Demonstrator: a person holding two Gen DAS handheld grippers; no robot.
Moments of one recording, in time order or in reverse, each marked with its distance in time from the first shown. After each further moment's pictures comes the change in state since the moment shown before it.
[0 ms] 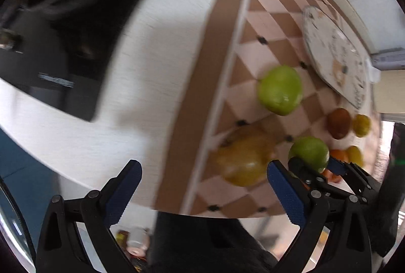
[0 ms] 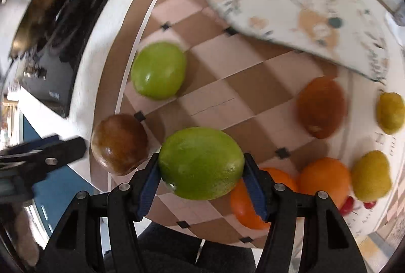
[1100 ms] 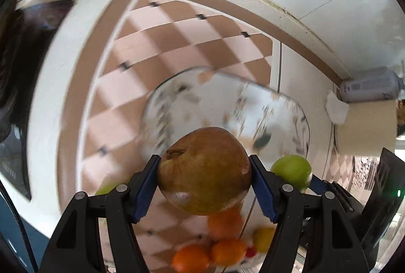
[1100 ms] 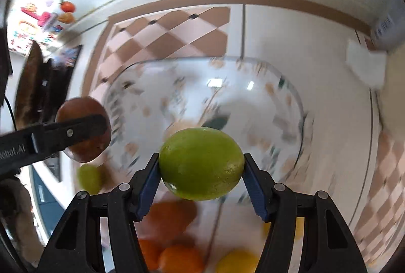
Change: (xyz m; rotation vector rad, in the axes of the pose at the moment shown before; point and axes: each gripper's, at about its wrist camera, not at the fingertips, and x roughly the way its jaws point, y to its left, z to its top) left arm 0.031 -0.230 0.132 0.060 -0.092 -0.046; right arm -0.050 -0.173 0.142 0.055 -0.110 0.032
